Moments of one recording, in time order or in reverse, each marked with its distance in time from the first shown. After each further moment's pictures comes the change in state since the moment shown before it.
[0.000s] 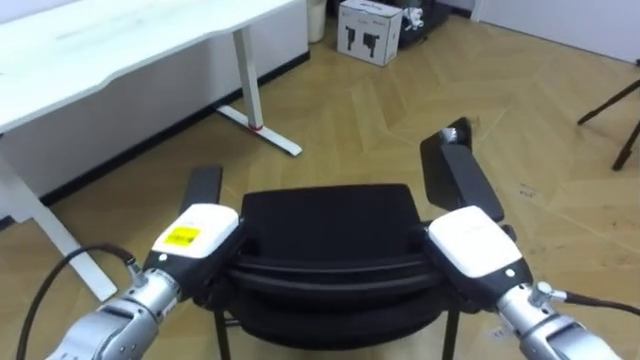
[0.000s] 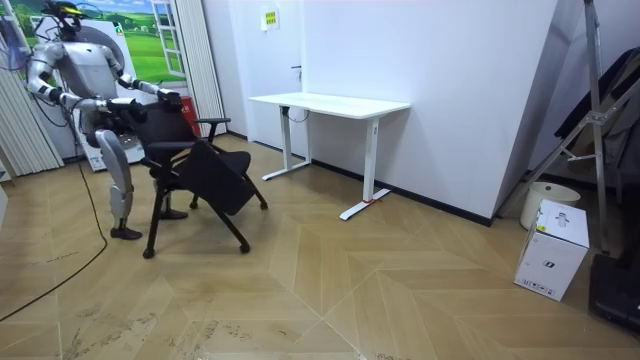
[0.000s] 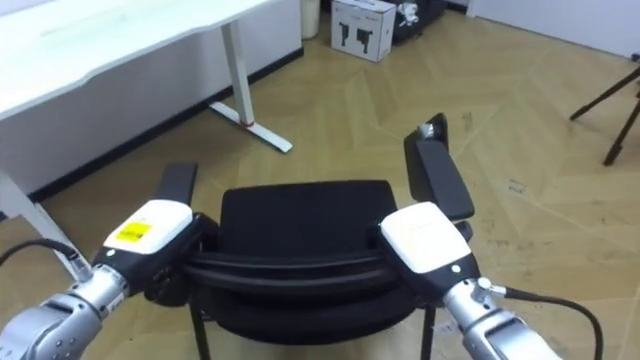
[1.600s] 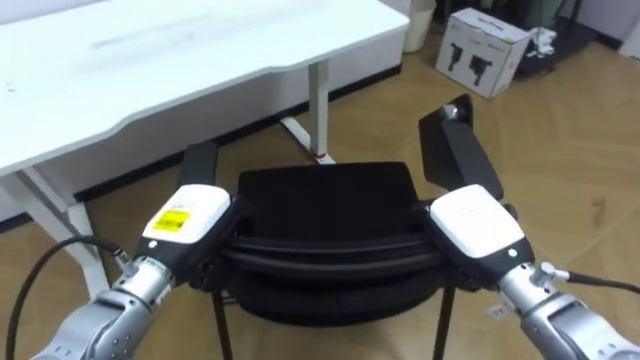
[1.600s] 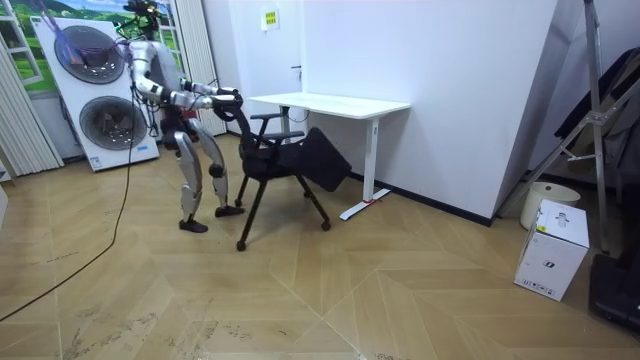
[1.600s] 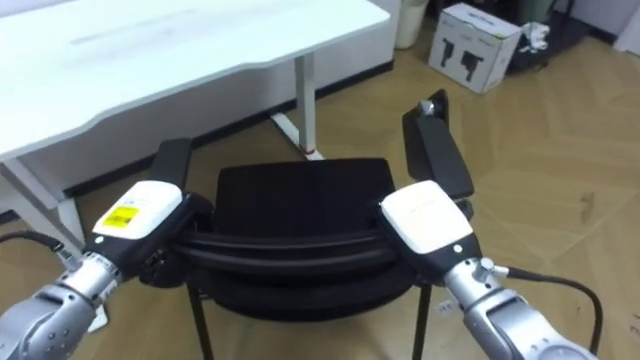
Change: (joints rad) left arm 0.031 -0.019 0.092 -0.038 -0.004 -0.019 0.059; right arm -0.073 0.029 -0.042 0.005 -0.032 -0.052 0.024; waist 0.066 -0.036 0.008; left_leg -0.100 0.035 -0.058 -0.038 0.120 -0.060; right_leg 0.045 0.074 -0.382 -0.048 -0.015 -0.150
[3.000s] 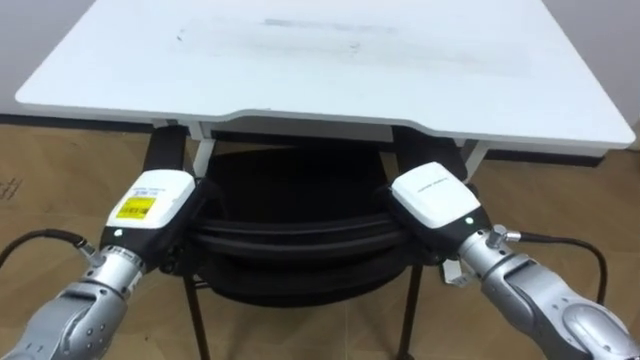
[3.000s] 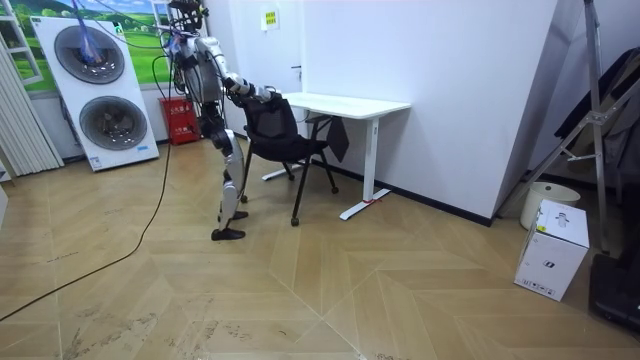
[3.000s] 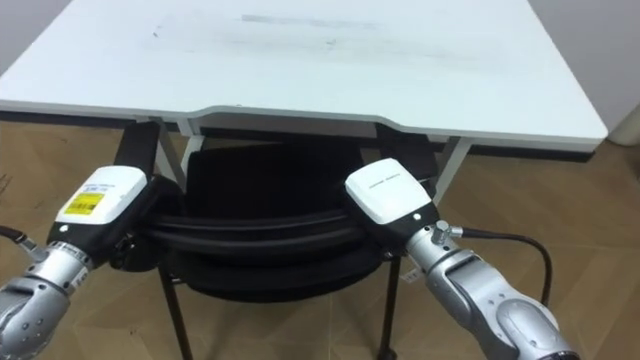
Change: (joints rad) left arm -0.034 -0.013 0.113 0.047 0.025 -0.002 0.004; right arm -0.192 0.086 0.089 0.109 0.004 0.018 0.092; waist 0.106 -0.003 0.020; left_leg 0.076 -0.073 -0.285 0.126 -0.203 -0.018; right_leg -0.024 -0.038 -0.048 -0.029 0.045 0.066
